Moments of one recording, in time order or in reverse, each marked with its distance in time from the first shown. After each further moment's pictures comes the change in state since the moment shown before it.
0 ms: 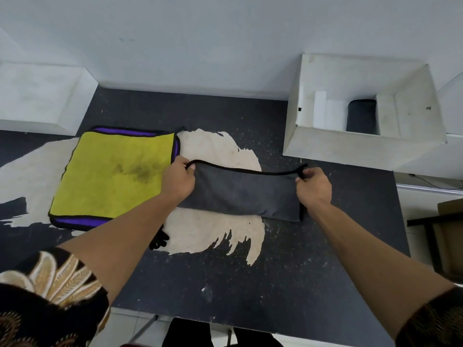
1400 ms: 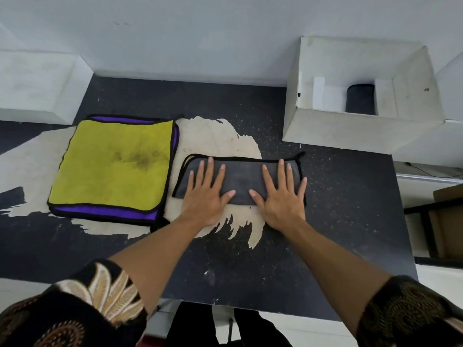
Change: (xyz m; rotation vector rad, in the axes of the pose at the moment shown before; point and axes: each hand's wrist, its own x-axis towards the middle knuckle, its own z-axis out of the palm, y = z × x) left_hand -0.066 -0.029 0.062 0.660 -0.183 0.501; right_hand -0.073 0.031 0.052 -0.785 -0.163 -0.549
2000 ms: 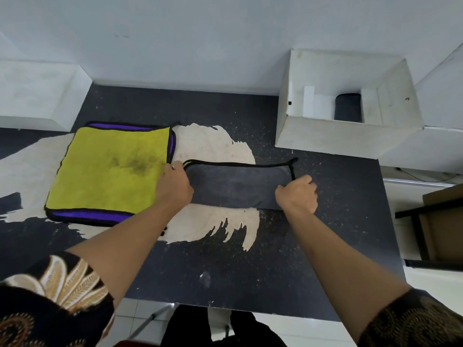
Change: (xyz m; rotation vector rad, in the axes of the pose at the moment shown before) left_hand 0.015 -0.038 -0.048 -0.229 0.047 -0.413; right_hand 0.011 0.011 -0.049 0.464 0.043 0.715
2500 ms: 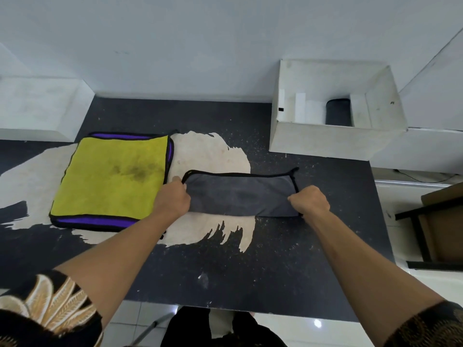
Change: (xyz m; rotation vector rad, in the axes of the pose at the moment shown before) left_hand -0.013 -0.006 0.000 -0.104 -0.032 0.025; right_hand 0.019 0.030 -0.041 0.033 -0.227 0.037
